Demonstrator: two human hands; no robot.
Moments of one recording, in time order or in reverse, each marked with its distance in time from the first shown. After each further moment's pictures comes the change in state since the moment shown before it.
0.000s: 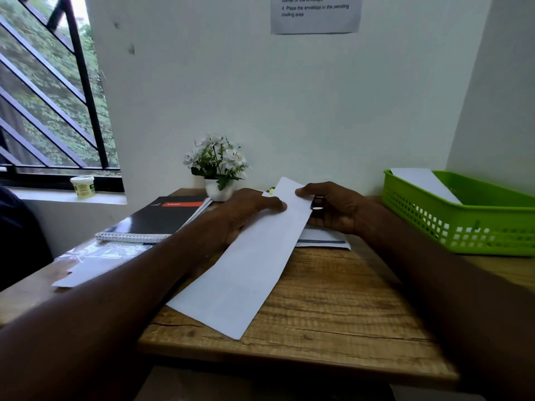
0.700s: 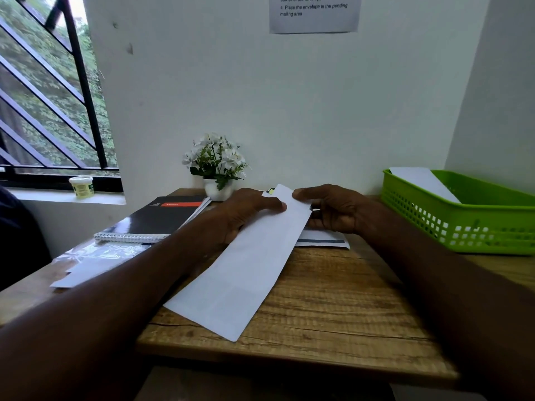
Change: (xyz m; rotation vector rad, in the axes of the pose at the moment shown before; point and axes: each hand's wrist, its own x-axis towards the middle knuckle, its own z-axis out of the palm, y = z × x) left_hand 0.002 -0.001 -0.002 -0.015 -0.015 -0.007; right_hand -0.003 0.000 0.000 -0.033 -0.054 0.032
